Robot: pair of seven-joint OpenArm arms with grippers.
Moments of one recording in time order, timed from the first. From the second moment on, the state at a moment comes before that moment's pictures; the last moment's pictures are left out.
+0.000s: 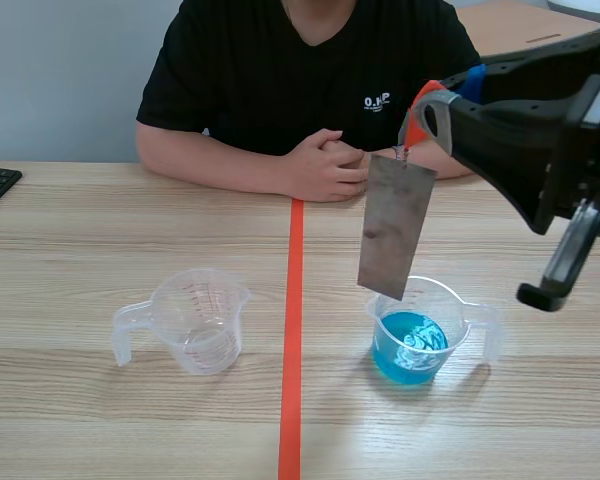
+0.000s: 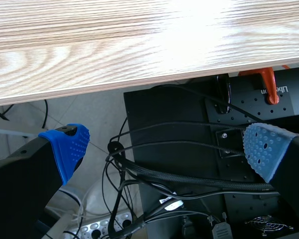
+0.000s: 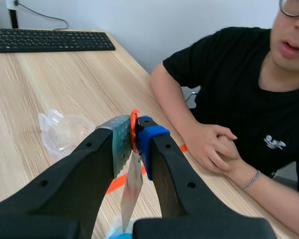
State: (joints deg) left arm 67.5 -25.7 -9.2 89.9 -19.0 -18.4 -20.0; right arm -33.2 55.7 3.1 128.2 25.5 18.5 9.8
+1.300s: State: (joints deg) left arm 67.5 -25.7 -9.2 89.9 -19.0 -18.4 -20.0; right arm -49.8 55.7 21.2 124.8 25.4 22.8 18.9
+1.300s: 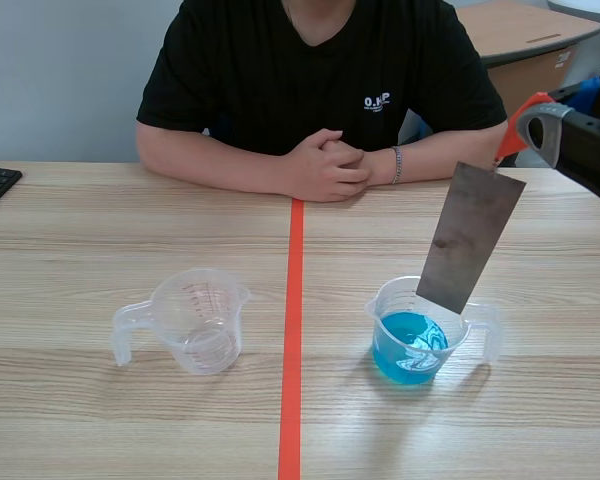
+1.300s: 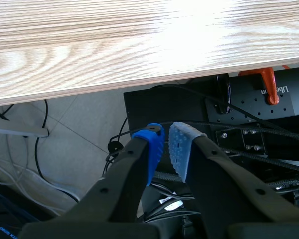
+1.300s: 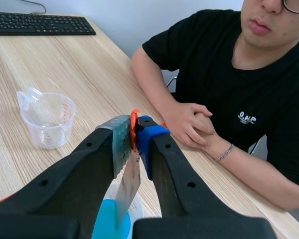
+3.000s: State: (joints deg) left arm 39.1 -63.7 1.3 112.1 -19.0 -28.5 -25.0; right arm -48.7 59.2 21.1 124.8 23.9 25.4 21.7
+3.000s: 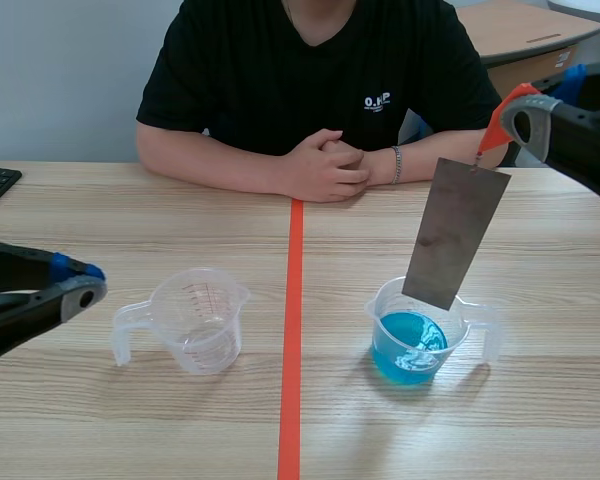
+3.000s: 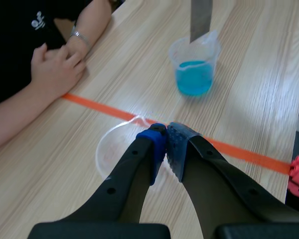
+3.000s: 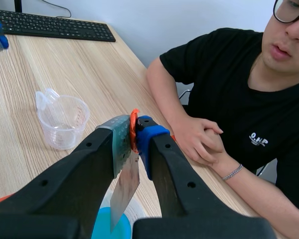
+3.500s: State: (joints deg) left arm 7.8 -47.6 32.2 108.9 -15.6 -23.9 -13.4; right arm -48.7 59.2 21.1 124.8 23.9 25.4 21.7
